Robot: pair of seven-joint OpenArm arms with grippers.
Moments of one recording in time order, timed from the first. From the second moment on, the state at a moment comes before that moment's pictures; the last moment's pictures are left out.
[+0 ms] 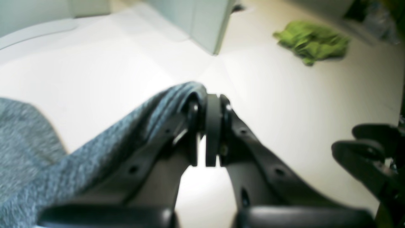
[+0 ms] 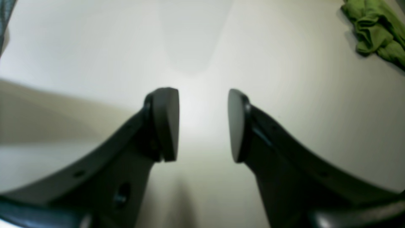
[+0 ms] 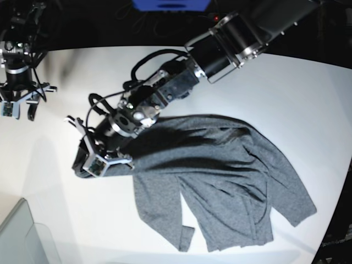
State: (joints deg) left arm -22.7 7.6 56.7 70.3 -26.7 8.9 4.3; right arm -23.9 9.6 31.0 109.7 6.6 14.2 -26.6
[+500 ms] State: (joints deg) left arm -24.2 6.2 65.5 74.5 -33.0 8.9 3.3; right arm -23.9 9.3 31.0 109.6 6.6 14.2 -26.5
